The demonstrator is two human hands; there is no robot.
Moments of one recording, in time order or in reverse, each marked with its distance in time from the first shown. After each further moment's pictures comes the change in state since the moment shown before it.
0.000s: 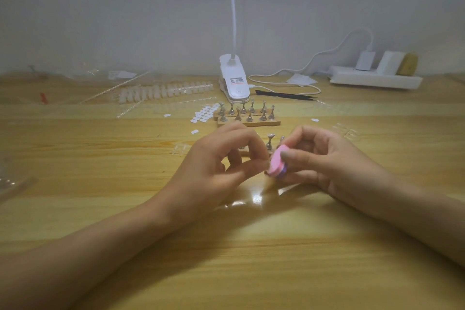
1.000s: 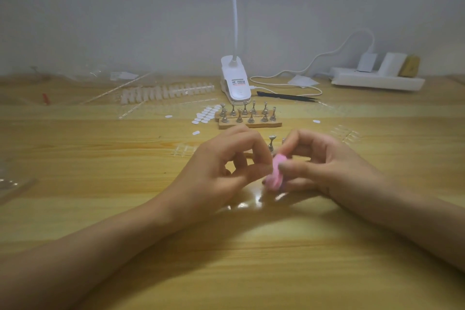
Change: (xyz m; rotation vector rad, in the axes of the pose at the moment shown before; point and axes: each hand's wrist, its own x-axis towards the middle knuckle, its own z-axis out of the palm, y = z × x) left_hand 0.001 -0.010 0.000 -0.032 -0.024 0.005; right_hand -0.002 -0.001 0.005 -0.081 -0.078 -0.031
